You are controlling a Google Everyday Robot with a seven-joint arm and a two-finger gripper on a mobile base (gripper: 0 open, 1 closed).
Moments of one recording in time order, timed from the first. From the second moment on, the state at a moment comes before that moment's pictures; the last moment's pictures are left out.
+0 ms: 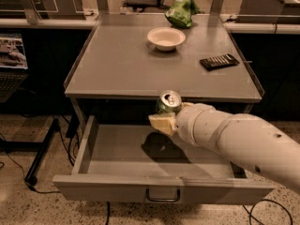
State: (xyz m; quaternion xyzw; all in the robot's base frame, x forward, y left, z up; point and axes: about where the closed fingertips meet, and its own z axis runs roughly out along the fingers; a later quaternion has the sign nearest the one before) arm 0.518 -0.061 0.814 -0.25 0.82 0.12 0.49
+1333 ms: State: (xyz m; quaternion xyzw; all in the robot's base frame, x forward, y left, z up) arm 0.557 -0.097 0.660 -0.20 0.90 0.14 0.35
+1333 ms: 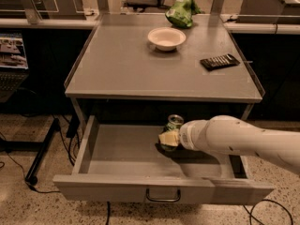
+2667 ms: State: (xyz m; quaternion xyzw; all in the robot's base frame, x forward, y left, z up) arm 0.559 -0.098 0.660 -0.20 0.90 0.14 0.35
